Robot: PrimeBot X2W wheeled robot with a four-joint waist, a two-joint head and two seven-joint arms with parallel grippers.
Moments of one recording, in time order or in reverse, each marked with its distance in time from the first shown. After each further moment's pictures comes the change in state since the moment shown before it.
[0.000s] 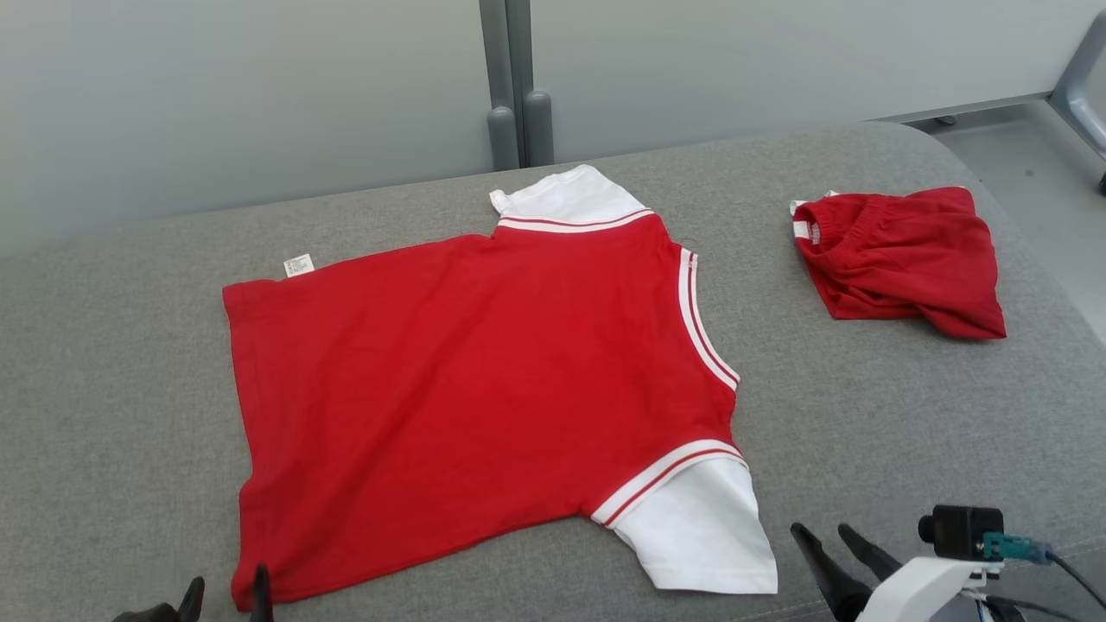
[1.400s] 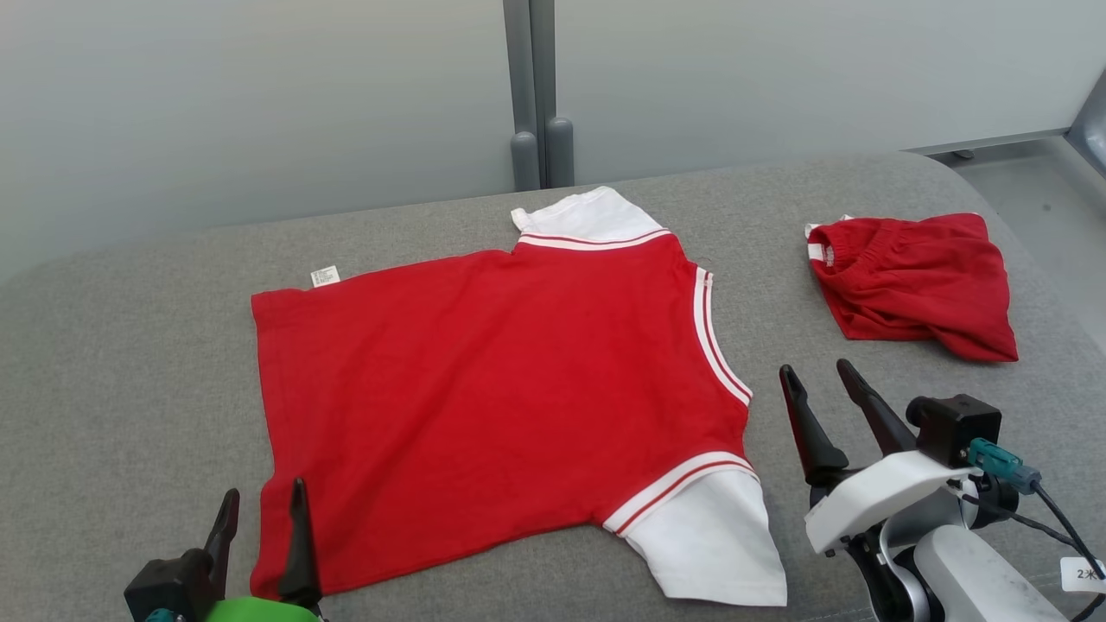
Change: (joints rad) left arm -0.025 -0.082 -0.006 -0.223 0.059 0.034 -0.026; right arm -0.190 0.063 -0.026 -0.055 -0.253 -0.114 -0.205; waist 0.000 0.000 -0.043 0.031
